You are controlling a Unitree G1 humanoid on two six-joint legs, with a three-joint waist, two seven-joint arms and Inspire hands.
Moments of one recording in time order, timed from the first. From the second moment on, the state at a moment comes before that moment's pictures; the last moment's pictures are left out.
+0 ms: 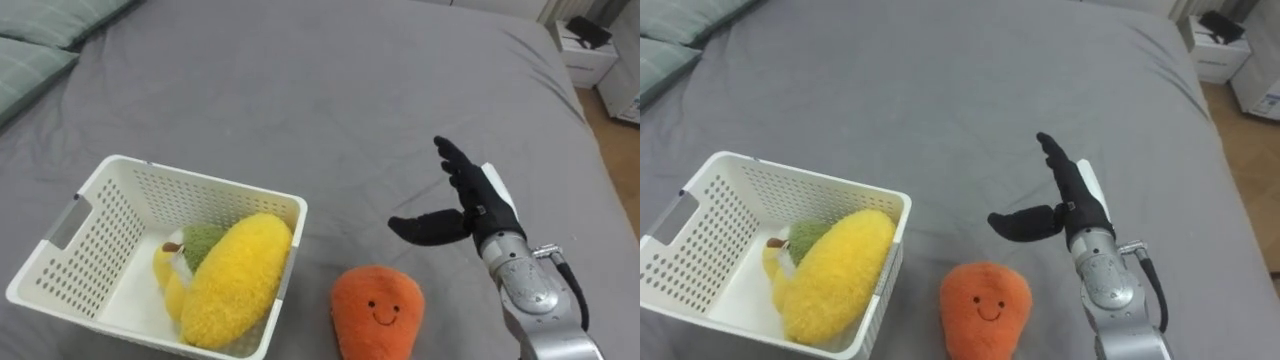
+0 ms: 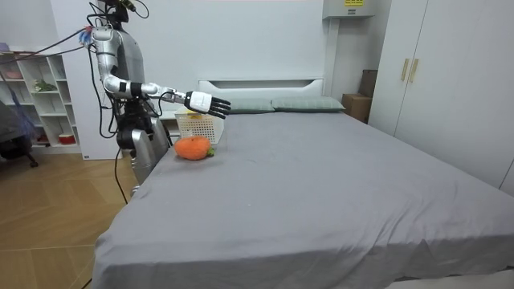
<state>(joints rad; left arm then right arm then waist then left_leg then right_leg) 0.13 0.17 0.15 1.12 -0.16 0.12 0.13 0.01 -0.28 0.09 0.07 -0.10 0.18 -0.01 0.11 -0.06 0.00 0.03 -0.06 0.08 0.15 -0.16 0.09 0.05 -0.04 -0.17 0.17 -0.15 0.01</state>
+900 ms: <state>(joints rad) 0.14 0.17 0.17 1.12 -0.16 0.11 0.14 0.07 -0.25 0.12 0.29 -0.13 0.17 0.04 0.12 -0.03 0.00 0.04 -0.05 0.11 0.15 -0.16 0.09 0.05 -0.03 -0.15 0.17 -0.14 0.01</state>
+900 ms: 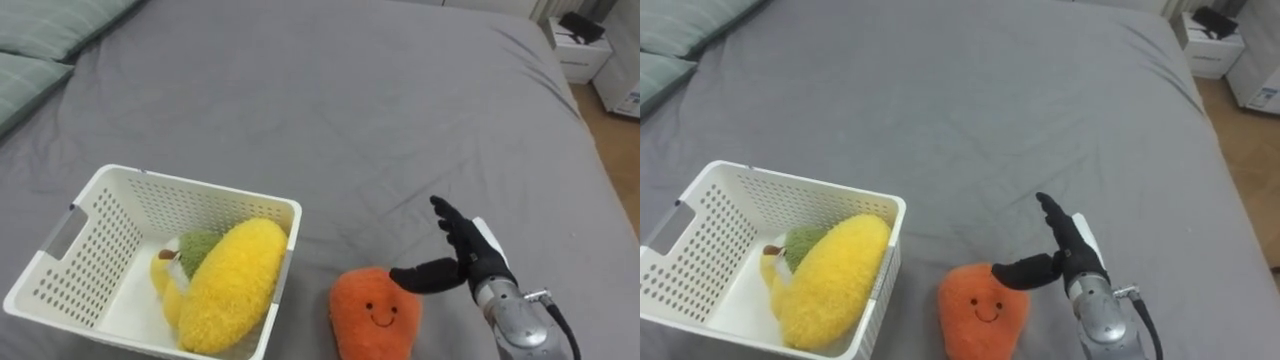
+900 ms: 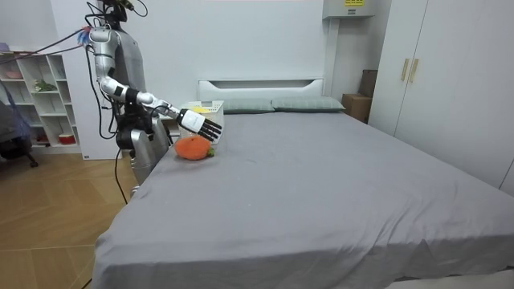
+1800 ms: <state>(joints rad) 0.15 0.15 0.14 1.12 -0.16 0.10 0.14 0.07 -0.21 0.21 0.57 -0.23 0.13 0.06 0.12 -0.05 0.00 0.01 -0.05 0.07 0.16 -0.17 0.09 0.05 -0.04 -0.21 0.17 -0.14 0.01</state>
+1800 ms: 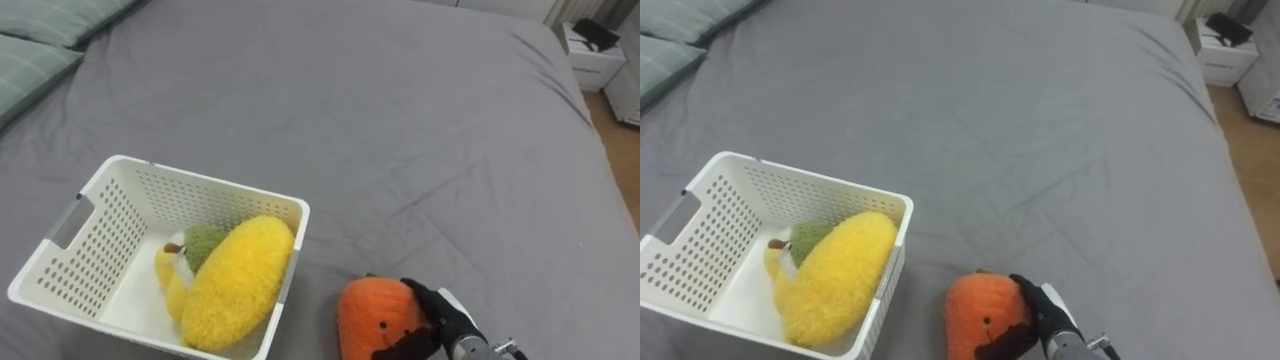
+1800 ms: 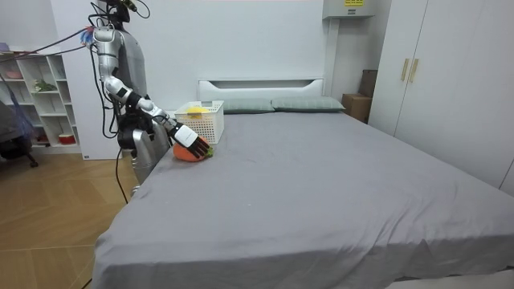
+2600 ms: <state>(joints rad) 0.17 0.14 0.13 1.12 -0.16 0.08 0.14 0.06 -0.20 0.13 0.81 -0.22 0.06 0.03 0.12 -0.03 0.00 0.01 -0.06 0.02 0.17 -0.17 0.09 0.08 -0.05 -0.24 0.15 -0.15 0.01</state>
